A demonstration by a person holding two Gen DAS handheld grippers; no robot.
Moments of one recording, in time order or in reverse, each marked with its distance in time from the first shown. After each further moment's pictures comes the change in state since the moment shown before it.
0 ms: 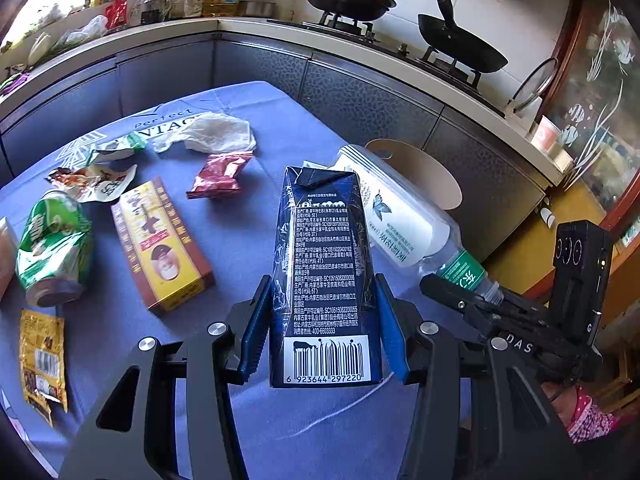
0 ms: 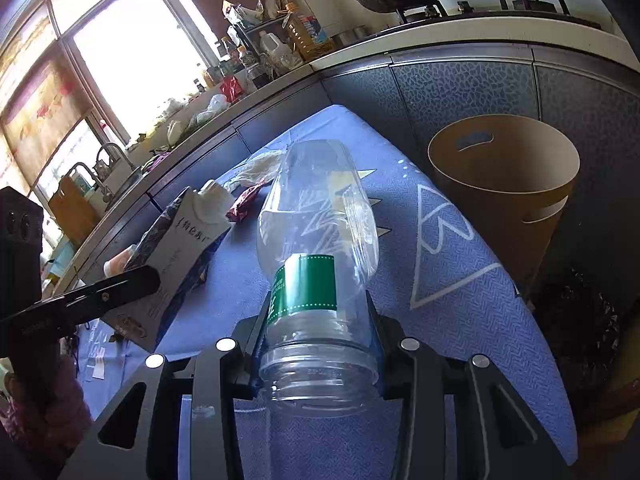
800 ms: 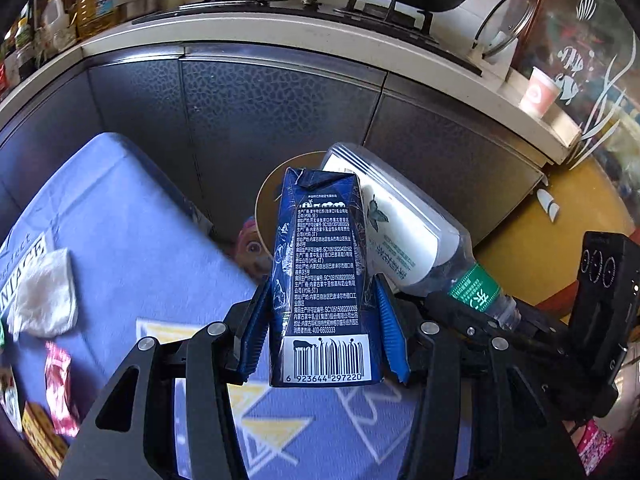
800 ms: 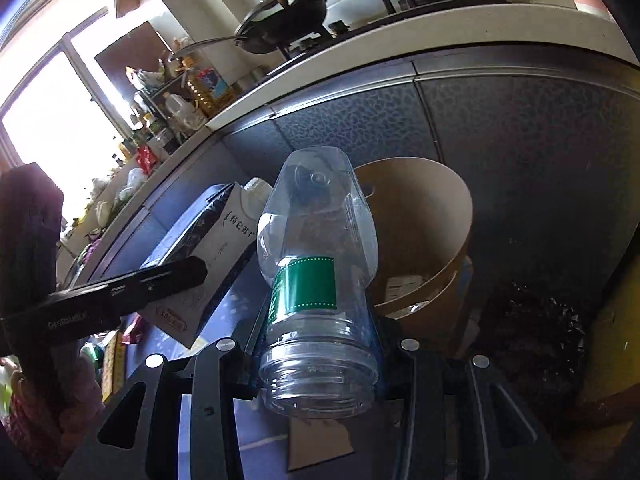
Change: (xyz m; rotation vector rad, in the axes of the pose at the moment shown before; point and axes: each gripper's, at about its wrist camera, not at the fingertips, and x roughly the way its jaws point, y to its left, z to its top) left arm 0.176 -0.115 0.147 0.248 0.161 -0.100; right arm -0.009 -0.125 0.083 0.226 -0.110 -0.199
